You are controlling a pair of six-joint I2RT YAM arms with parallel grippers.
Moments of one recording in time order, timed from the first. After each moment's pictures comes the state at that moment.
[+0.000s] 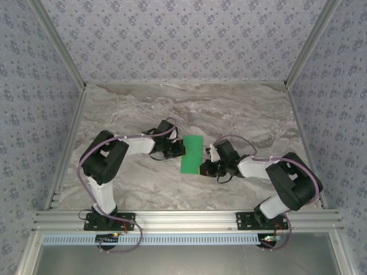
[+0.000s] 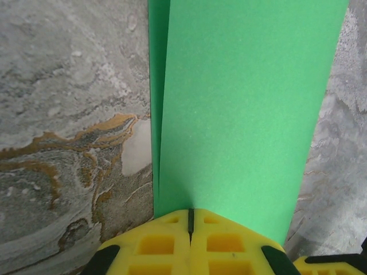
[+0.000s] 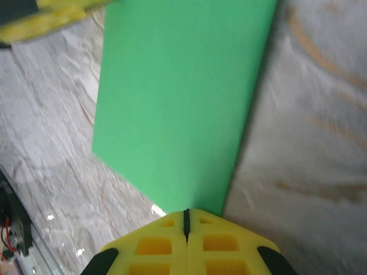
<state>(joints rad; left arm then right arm) -0.63 1.89 1.00 -0.14 0.42 -0.74 0.58 1.49 0.50 0.00 -0.53 0.59</state>
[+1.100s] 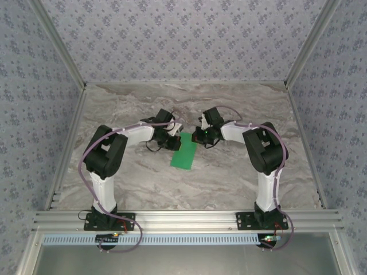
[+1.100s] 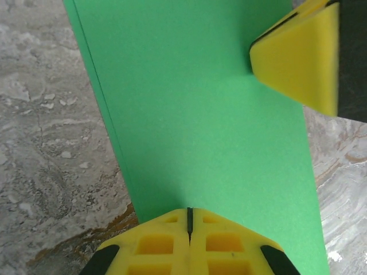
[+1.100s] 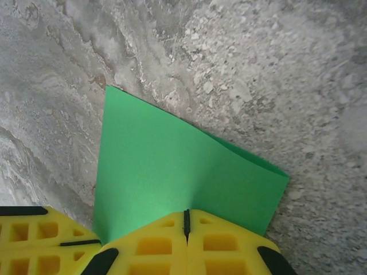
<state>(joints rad) -0.56 1.94 1.22 -0.44 0.40 -0.19 0.46 1.99 1.17 -0.20 -0.44 0.59</state>
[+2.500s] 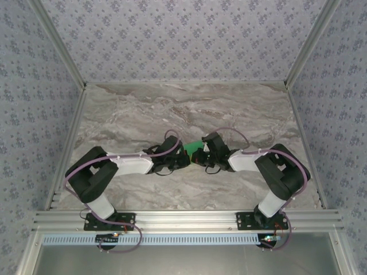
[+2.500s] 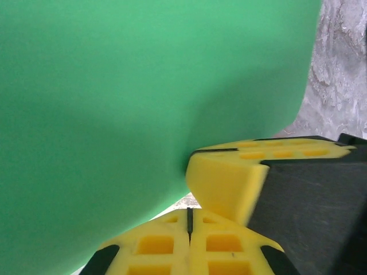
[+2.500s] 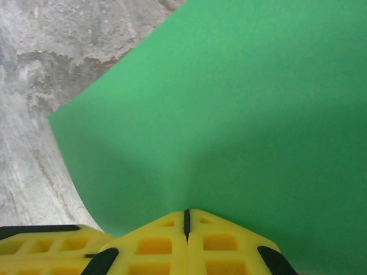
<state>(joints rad) -0.86 1.66 0.78 0.06 0.16 -1.00 0.65 1.65 0.64 0.20 -0.32 0.86</state>
